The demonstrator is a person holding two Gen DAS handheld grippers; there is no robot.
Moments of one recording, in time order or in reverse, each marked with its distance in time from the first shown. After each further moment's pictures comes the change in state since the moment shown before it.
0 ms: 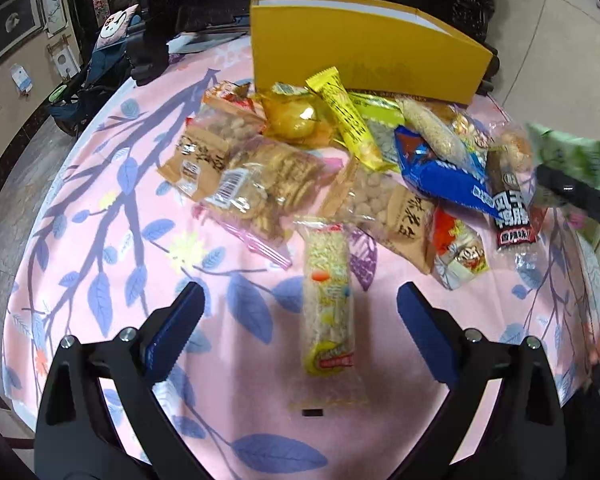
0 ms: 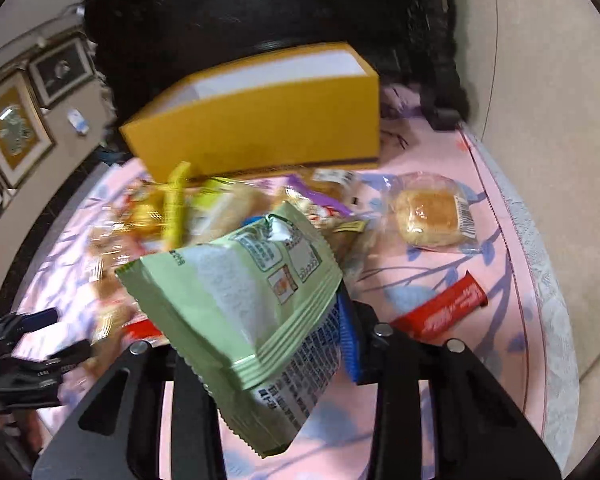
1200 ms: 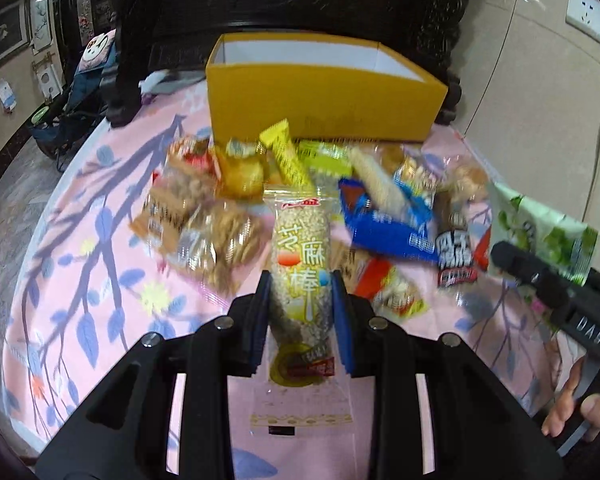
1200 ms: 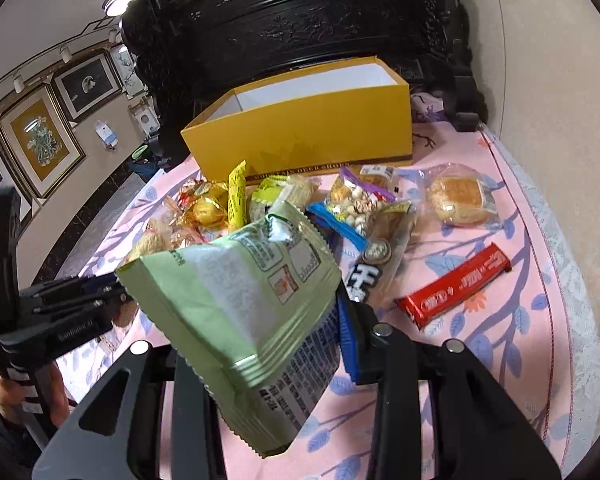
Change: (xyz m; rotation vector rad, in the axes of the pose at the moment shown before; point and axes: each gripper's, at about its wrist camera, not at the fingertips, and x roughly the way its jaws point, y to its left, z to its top) left arm -0.048 -0.023 0.049 0.025 -0.109 -0.096; right arm -0.019 0.026 -0.013 0.008 -0.025 0.074
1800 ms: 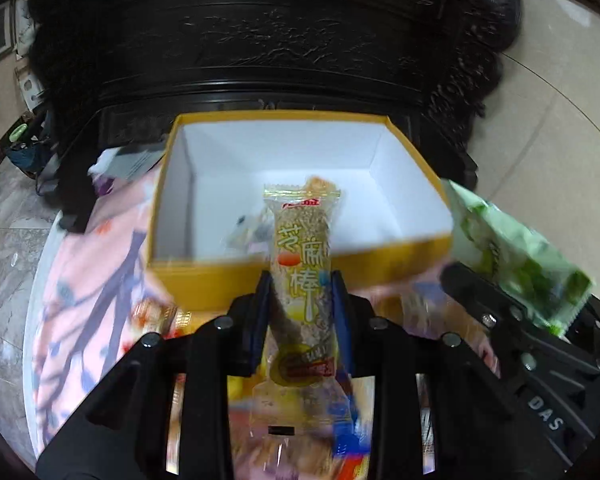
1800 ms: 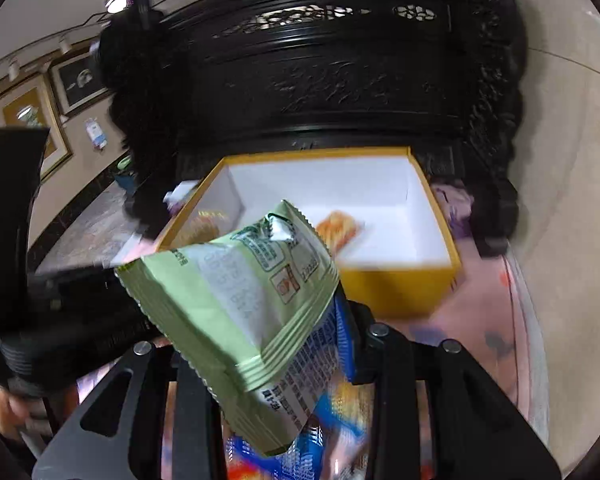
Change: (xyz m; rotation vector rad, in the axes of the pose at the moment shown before) left arm 0.076 -0.002 0.179 -0.009 -0.008 -0.058; right arm 0.090 0.015 0.200 -0.061 -0.035 -0.065
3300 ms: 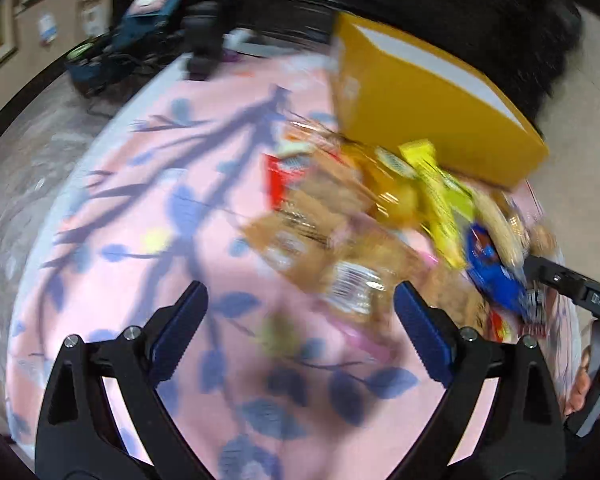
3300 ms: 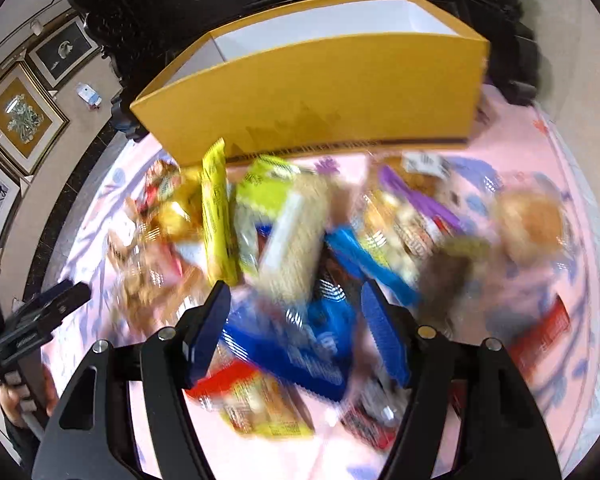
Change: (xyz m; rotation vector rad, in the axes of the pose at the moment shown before) left arm -0.028 0.123 -0.178 -0.194 0.067 0.105; right arm 0.003 -0.007 -0.151 0.072 0.295 0.043
